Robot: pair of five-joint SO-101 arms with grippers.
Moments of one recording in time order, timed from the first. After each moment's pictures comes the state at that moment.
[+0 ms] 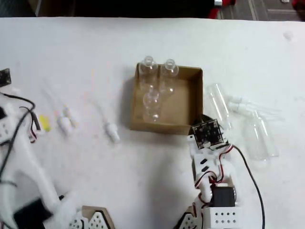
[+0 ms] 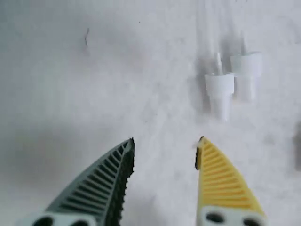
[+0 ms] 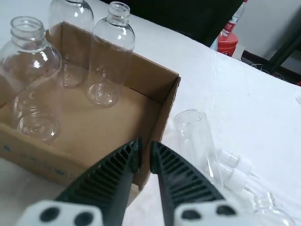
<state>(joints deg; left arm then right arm) -38.1 -19.2 29.8 75.6 -5.2 -4.6 -103.0 96.4 36.0 22.6</state>
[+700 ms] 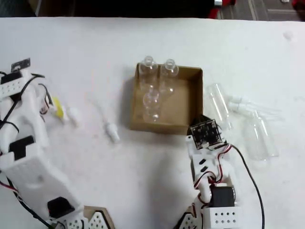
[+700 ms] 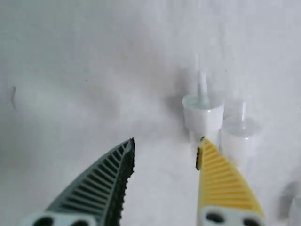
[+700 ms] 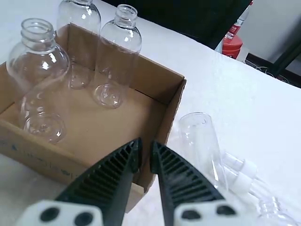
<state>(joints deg) -31.0 26.7 -5.5 79.8 3.4 -5.7 -103.0 96.4 36.0 22.6</state>
